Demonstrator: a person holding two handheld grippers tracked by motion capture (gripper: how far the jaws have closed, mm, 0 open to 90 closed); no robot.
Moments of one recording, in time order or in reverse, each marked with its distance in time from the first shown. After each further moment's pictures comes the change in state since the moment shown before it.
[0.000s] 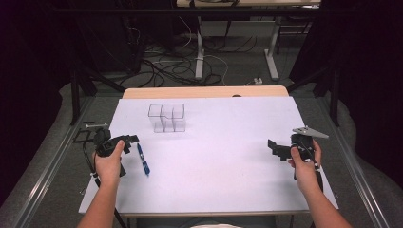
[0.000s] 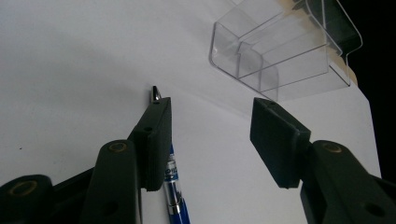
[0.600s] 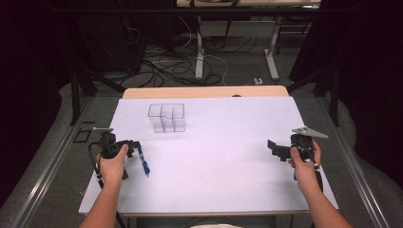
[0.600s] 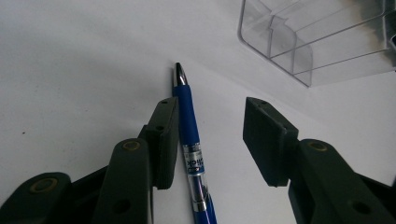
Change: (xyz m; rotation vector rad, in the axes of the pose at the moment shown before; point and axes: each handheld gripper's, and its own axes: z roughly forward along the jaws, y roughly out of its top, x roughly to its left) left arm 0.009 -0.007 0.019 0.083 0.078 0.021; right arm 0.000 -0.001 0.001 0.009 -0.002 0.000
